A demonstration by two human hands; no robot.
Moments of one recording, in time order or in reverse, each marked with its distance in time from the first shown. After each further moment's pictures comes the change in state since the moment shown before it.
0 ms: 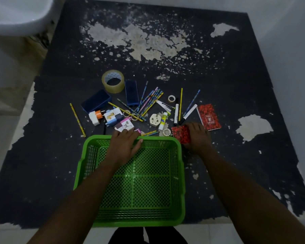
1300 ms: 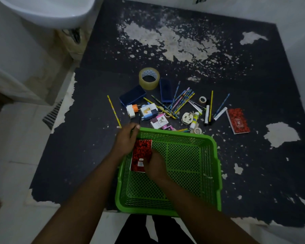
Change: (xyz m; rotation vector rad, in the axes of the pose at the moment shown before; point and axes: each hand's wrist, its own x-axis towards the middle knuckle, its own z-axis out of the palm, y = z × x) left_hand -0.058 -0.100 -0.019 -0.775 0.143 -0.367; right_hand -0.100 -0.299 0.048 0.811 -0.095 0.097
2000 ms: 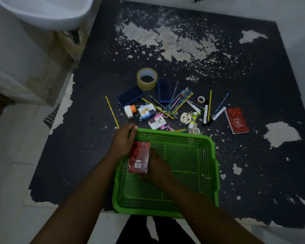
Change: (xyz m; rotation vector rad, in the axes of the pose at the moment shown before) left_hand -0.001 0.002 0.000 0.079 0.001 -0.011; right_hand 0.006 0.026 -0.016 -0.357 -0.247 -0.086
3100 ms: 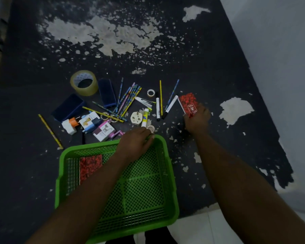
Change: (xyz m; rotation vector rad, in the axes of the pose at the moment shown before) left_hand 0.045 0.138 0.149 0.453 -0.337 0.535; right_hand 0.043 0.236 -0.225 0.175 0.775 0.519
